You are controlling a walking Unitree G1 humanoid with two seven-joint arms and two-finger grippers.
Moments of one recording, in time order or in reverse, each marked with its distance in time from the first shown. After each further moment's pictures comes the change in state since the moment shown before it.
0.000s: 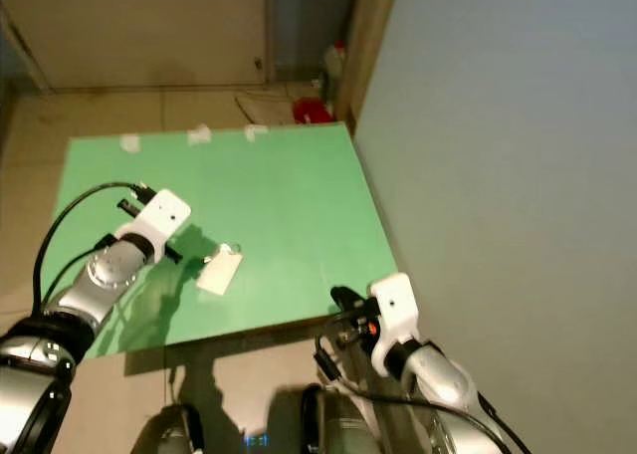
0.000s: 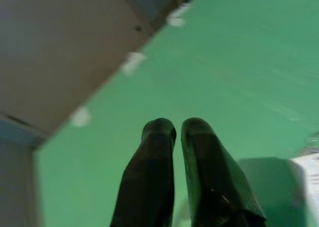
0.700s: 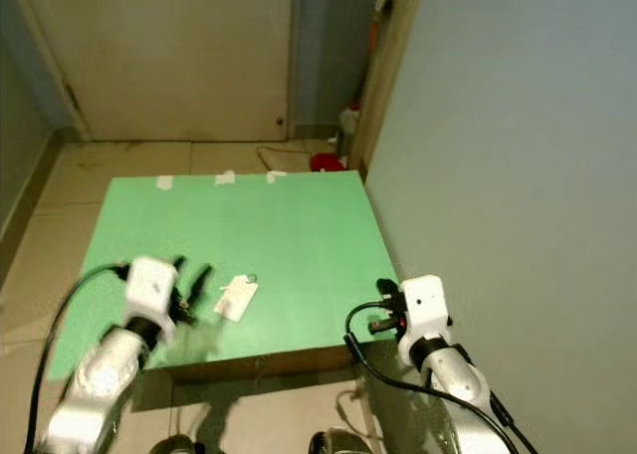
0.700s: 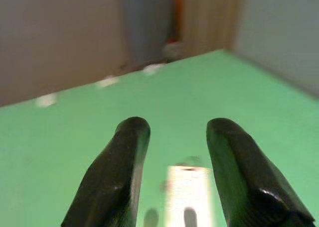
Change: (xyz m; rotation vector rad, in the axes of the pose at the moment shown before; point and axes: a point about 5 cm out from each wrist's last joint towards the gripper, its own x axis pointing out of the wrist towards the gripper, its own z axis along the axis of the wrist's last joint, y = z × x) left arm -0.091 -0.085 -0.006 -0.510 -0.175 -0.115; right arm -0.007 -0.041 -0.022 -0.080 0.006 -0.317
